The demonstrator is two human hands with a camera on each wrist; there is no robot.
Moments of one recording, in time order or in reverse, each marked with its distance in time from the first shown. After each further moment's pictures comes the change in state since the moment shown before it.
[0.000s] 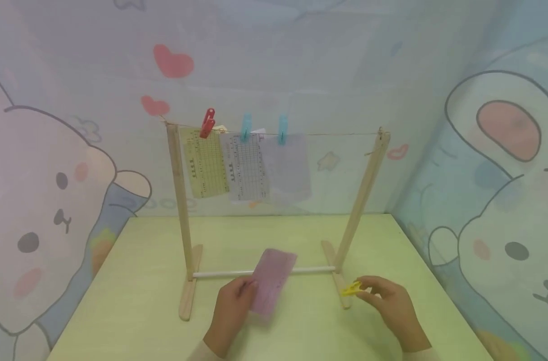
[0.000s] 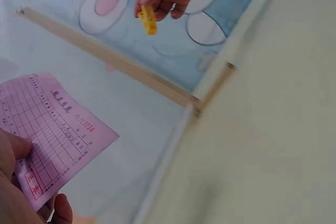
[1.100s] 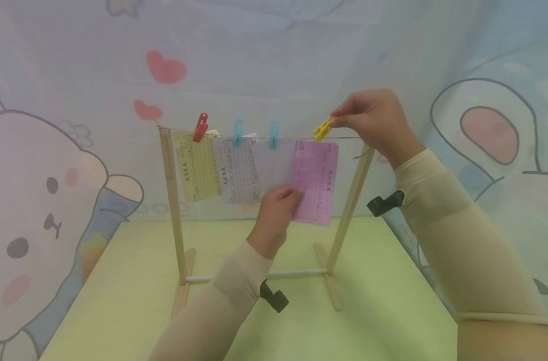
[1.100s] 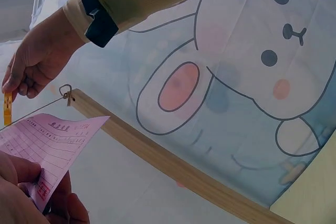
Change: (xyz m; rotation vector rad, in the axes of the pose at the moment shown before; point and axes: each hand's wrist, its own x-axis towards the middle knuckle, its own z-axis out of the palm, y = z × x) left_hand 0.138 0.198 0.042 -0.610 -0.167 -0.127; right_hand 0.225 -0.302 -0.104 -0.196 -0.002 -0.270
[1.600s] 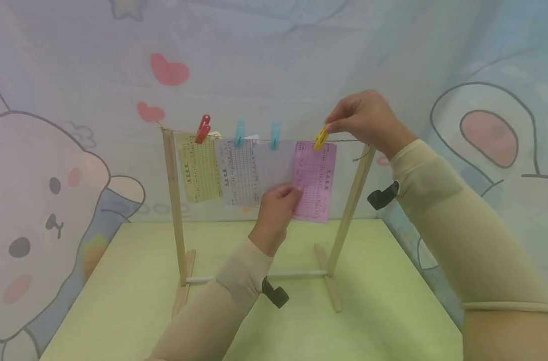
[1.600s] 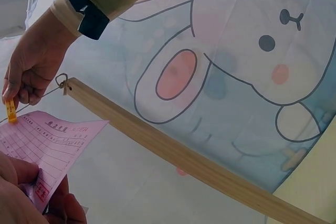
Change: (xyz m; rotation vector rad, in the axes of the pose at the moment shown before) left_hand 0.007 0.002 0.001 0.034 0.053 -0.008; right_hand 0.020 0.000 0.002 -0.073 -0.203 0.054
